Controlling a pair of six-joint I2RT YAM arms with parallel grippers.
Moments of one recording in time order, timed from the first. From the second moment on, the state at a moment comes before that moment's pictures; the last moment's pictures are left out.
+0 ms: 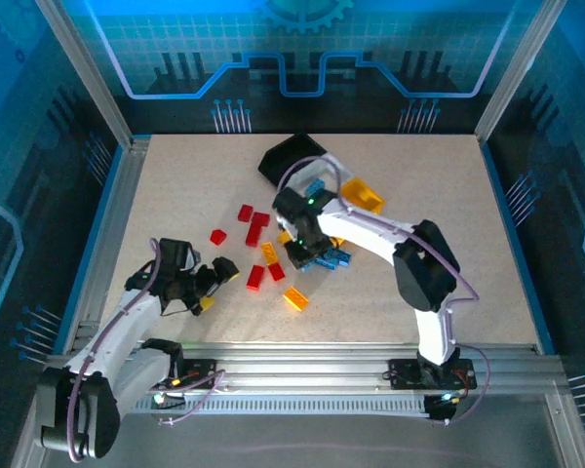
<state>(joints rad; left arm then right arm) -0.10 0.93 0.48 -0.63 0.46 -0.90 0.76 1.96 1.63 -1.08 -0.06 0.24</state>
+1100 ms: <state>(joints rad) -0.09 0.98 0.57 -0.72 0.45 -0.80 0.37 2.40 2.33 -1.08 -0.28 0.62</state>
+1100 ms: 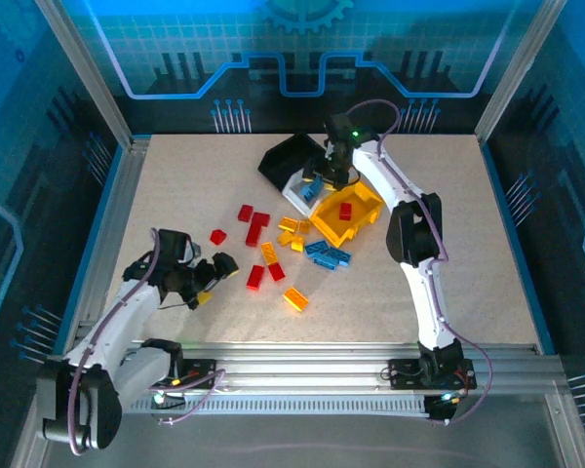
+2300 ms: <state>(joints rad) -0.44 1.40 0.92 -0.90 0.24 -0.71 0.63 1.65 1.29 -0.97 -0.32 0.37</state>
